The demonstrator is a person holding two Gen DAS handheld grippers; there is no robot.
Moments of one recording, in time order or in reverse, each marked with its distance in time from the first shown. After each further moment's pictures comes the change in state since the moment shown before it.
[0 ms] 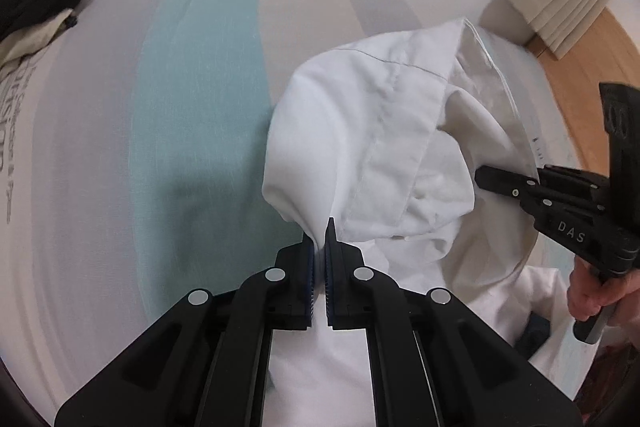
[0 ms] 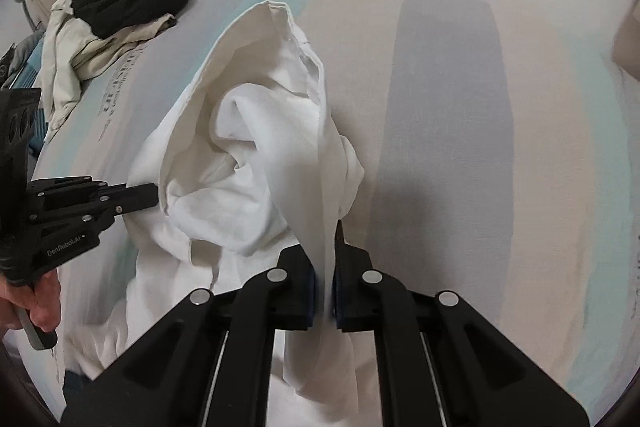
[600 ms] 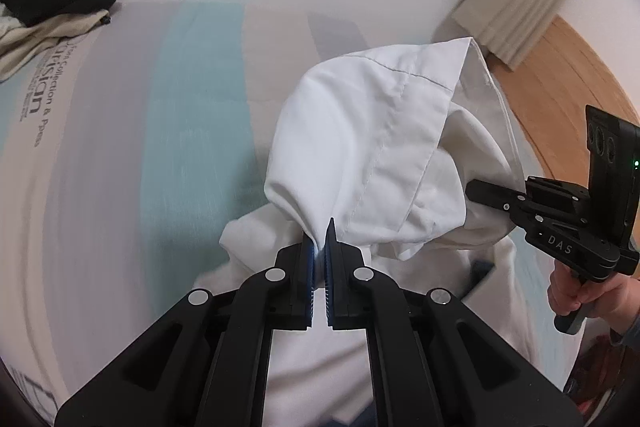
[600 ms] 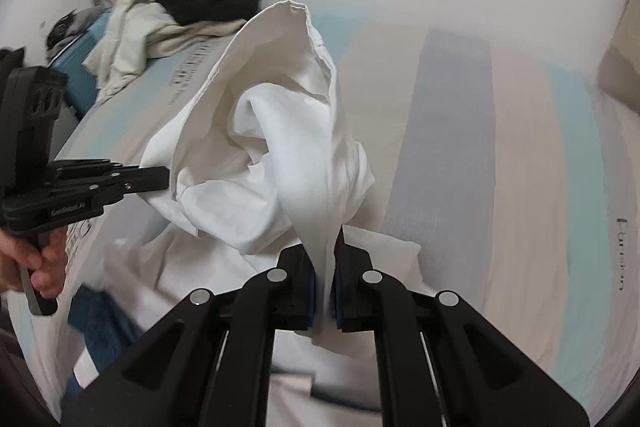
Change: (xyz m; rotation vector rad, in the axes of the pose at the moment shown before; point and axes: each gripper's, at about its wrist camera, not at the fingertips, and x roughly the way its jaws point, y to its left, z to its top) left arm -0.087 -0.049 -0.112 0.004 -0.142 -0.076; right arm -0.114 0.043 -0.118 -0.112 -0.147 0.065
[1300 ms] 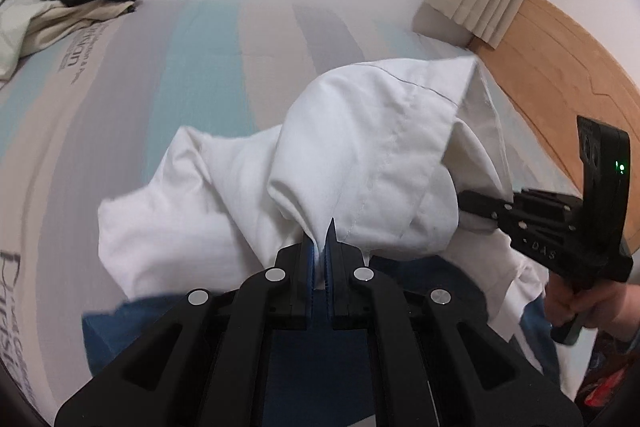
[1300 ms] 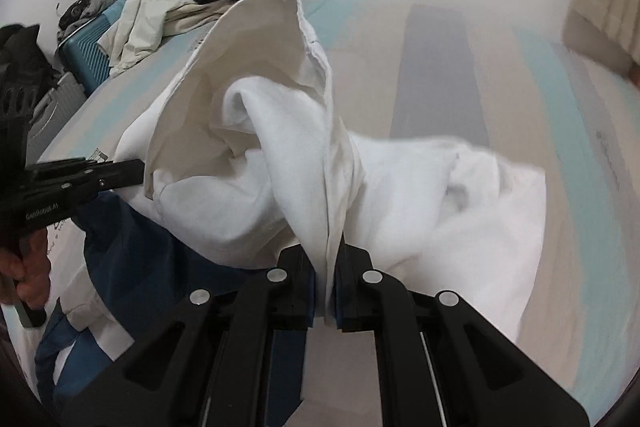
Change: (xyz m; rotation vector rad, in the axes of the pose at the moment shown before) left arm -0.031 -0.054 -0.142 0.039 -0.062 0.057; right arm -0.037 0.052 -0.157 0.052 -0.029 -0.077
